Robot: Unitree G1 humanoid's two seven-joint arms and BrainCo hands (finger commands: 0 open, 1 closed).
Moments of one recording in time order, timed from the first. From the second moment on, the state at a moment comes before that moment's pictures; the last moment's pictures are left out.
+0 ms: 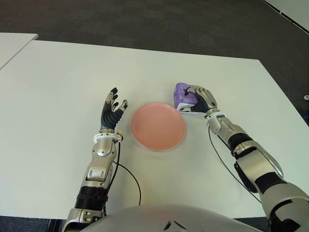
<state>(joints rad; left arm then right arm) 0.02 -0.06 -0.05 0.06 0.11 -0.09 0.18 -0.69 -0.49 0.56 1.19 -0.63 -0.57 -0.53</state>
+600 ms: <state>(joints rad) 0.03 -0.06 -0.05 0.04 0.12 -0.07 0.18 -0.68 -0.50 0.58 1.18 -0.65 -0.58 -0.58</state>
